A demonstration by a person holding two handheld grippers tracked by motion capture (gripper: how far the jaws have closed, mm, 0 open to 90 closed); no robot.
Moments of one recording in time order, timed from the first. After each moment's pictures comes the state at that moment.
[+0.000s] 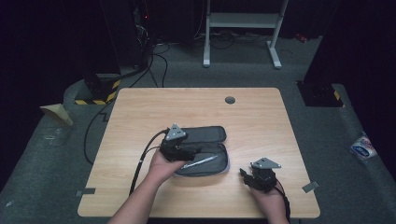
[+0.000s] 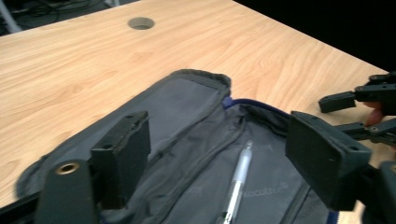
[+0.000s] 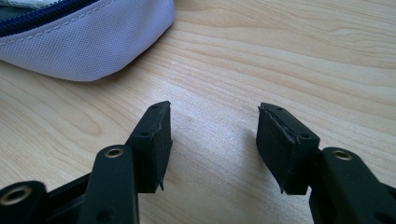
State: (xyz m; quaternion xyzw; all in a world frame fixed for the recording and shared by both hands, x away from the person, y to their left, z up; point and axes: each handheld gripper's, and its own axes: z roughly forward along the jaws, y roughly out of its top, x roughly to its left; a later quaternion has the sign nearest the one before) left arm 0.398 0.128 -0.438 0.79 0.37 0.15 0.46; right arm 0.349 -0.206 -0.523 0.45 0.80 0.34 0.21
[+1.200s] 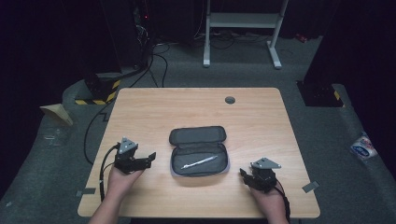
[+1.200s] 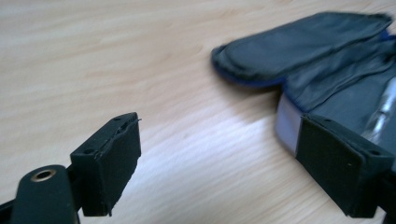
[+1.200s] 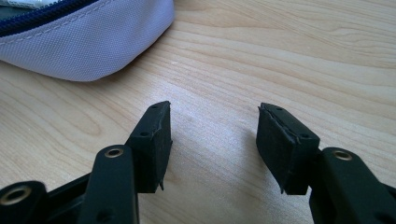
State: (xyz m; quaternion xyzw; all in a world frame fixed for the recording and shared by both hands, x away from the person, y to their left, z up) left arm 0.358 0.262 -0.479 0.74 0.50 0.23 0.39; right arm 0.348 -0.206 -0.523 0.45 0.80 0.34 0.21
